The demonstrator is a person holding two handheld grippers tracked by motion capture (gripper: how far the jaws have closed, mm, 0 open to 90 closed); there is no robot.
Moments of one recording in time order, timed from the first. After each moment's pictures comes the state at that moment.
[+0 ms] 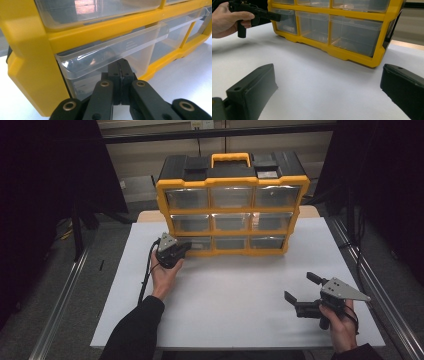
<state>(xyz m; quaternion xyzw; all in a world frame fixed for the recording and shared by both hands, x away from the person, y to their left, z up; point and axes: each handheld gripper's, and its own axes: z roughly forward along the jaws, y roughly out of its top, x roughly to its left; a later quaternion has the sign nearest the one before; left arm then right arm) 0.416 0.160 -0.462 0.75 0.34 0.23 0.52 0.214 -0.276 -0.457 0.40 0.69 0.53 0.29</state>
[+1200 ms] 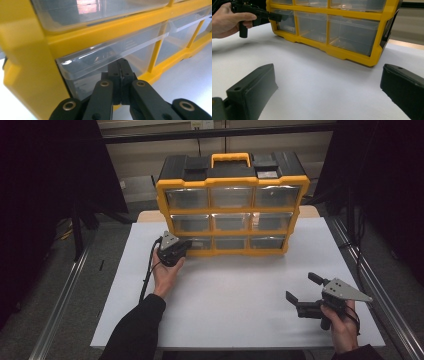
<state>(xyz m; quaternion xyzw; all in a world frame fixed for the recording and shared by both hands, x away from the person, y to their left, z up) 0.423 0.158 -0.465 0.75 0.34 0.24 0.51 0.212 -0.279 -0.457 0.41 0.68 0.53 0.30</state>
